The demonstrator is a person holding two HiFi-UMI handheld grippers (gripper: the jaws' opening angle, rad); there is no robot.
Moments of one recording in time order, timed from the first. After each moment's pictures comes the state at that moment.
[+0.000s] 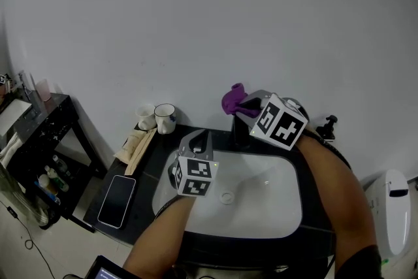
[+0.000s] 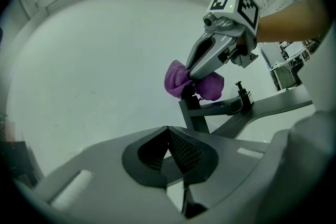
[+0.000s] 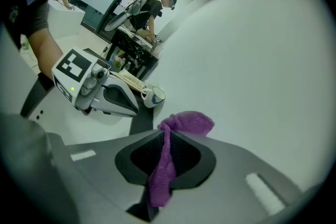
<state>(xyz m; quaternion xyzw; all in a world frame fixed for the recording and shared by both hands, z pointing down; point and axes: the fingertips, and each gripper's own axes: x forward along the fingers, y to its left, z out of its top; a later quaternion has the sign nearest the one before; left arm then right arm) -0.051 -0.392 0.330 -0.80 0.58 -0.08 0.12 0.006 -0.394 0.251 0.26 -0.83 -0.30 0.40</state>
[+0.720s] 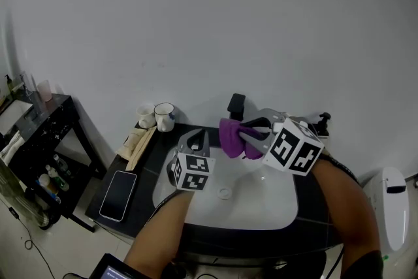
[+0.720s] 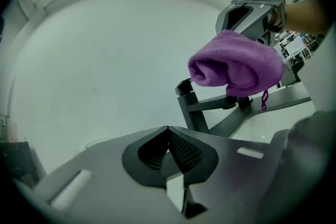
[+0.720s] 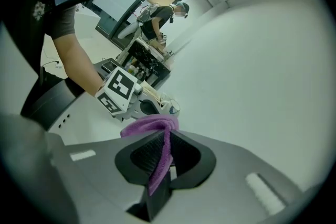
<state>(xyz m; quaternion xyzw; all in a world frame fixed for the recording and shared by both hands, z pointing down) -0.055 -0.388 0.337 -0.79 0.59 -0.09 0.12 0.020 -0.306 0.253 0.21 -0.84 -0.35 0.37</state>
